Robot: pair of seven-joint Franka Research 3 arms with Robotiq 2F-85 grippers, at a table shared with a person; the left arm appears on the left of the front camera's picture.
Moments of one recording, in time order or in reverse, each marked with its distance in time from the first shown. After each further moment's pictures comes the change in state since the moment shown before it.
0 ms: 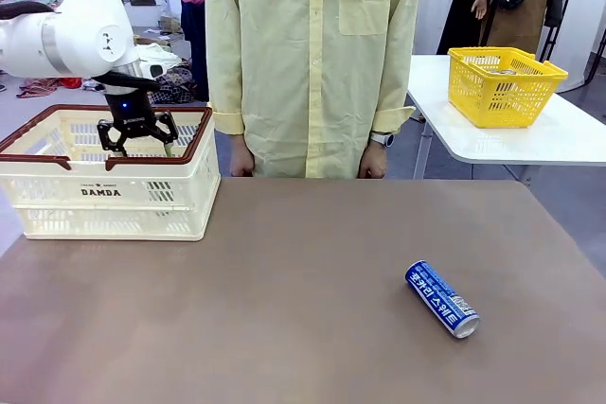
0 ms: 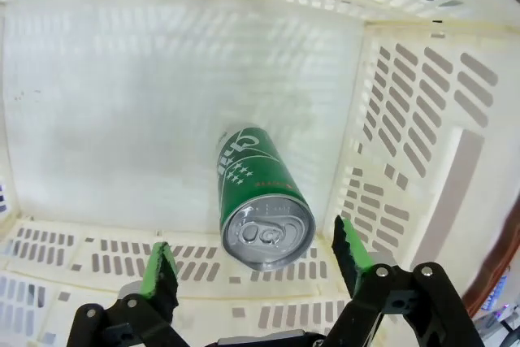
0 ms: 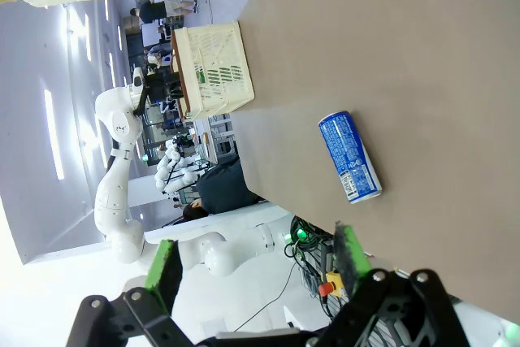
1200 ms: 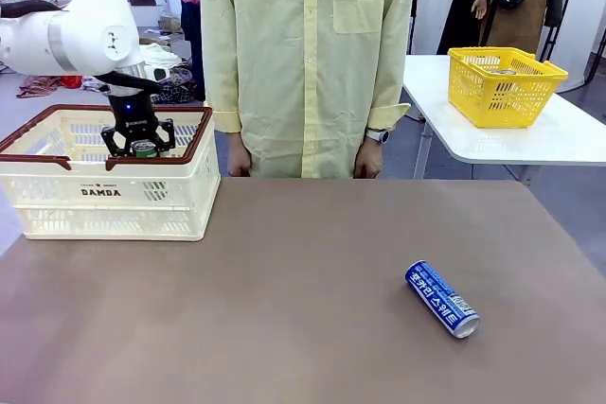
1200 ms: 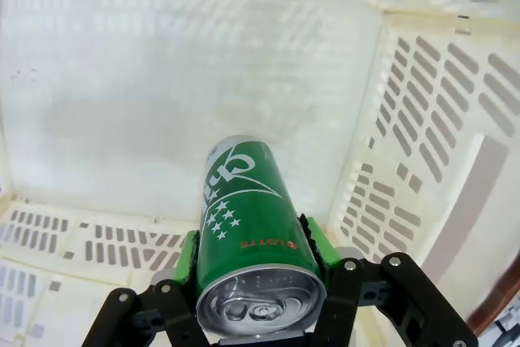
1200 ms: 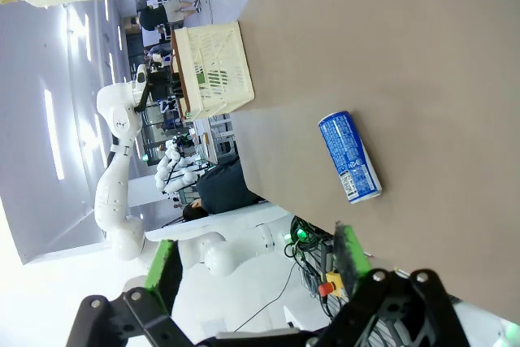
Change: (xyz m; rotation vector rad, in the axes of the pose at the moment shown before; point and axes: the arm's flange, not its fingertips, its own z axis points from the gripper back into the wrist) left arm 0.003 -0.007 -0.013 0.039 0.067 0.037; right arm 0.000 0.000 0.000 0.000 0.000 0.000
